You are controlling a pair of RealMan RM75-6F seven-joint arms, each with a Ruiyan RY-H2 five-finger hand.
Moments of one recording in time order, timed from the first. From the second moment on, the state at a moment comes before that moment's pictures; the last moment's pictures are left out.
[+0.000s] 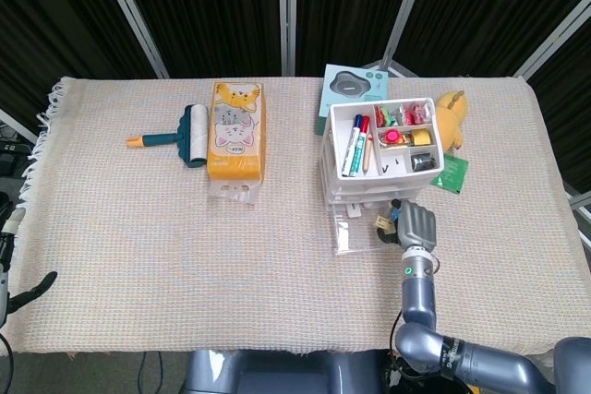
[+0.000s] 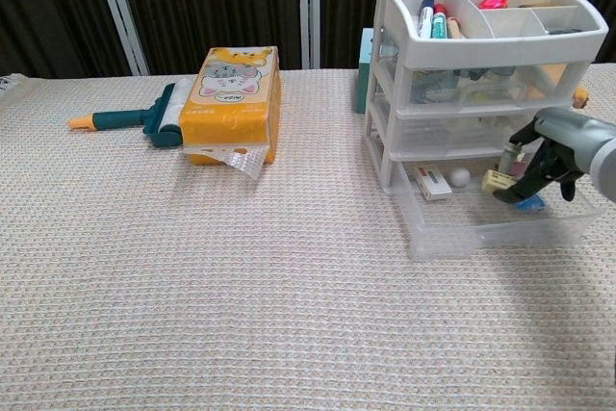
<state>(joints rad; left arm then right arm) 0.01 -1.17 -0.07 -1.65 1.62 1.72 0.10 0.60 -1.68 0.39 -1.66 -0.54 1.34 -0.65</state>
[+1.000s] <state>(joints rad) 0.00 -1.19 -0.06 -1.67 1.63 1.70 0.17 0.41 -1.42 0.36 -1.51 -0.59 1.23 -0.35</state>
